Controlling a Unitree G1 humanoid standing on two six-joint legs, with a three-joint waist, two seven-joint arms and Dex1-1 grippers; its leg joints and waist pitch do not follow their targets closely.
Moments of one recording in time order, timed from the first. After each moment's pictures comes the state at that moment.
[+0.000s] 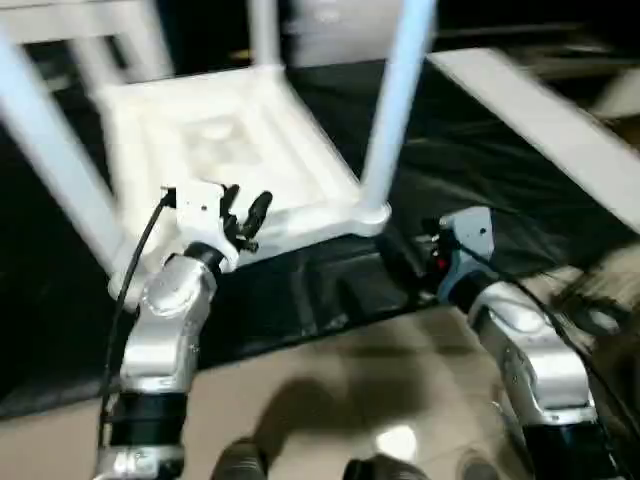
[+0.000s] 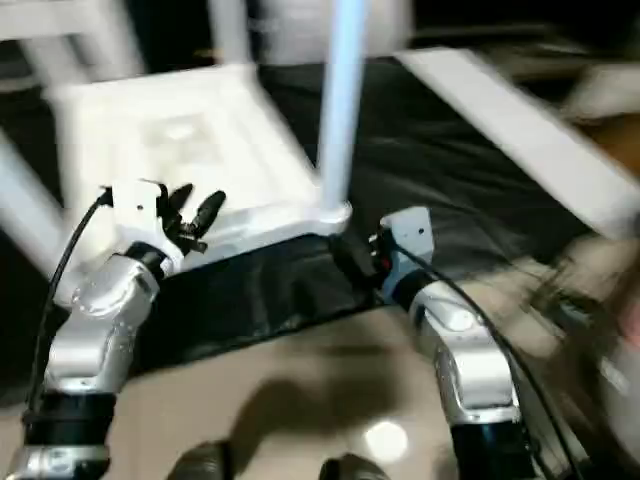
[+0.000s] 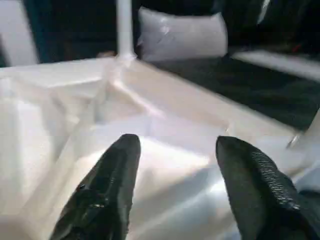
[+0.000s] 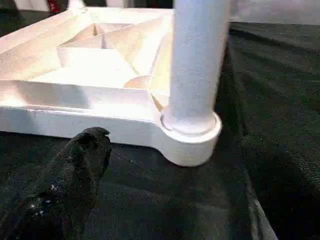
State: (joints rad) left arm -0.31 0.08 0.04 0.05 -0.03 0.21 -0.23; right arm -0.24 -0.21 0.00 -0.04 0.16 0.38 0.39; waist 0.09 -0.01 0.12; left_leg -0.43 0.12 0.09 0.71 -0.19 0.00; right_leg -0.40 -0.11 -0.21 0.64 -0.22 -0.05
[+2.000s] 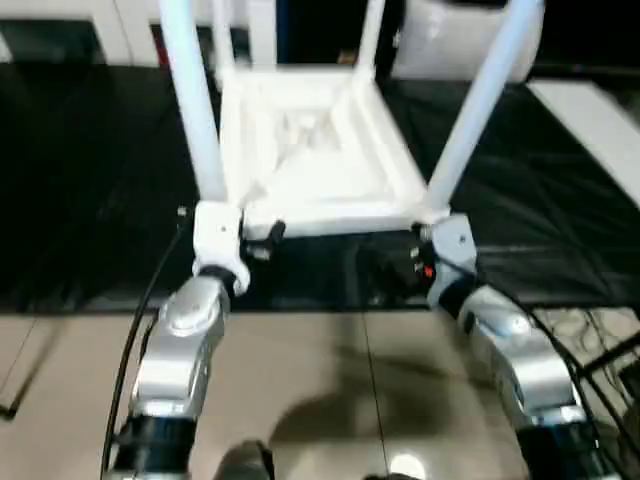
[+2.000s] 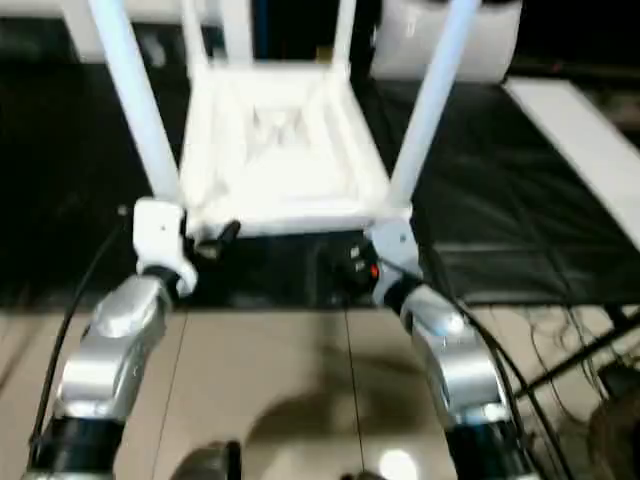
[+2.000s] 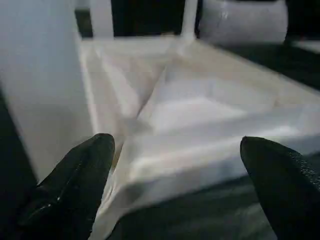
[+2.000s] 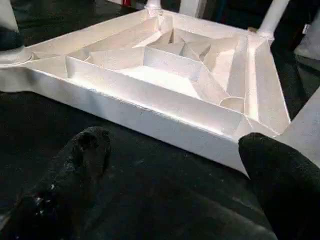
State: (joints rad) left arm -0.29 0.07 0.00 0.01 -0.04 0.31 -0.16; right arm -0.24 -0.22 0.08 0.03 0.09 0.28 0.39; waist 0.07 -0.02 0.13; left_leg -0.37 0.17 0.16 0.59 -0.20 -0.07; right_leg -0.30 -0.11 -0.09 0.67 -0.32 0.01
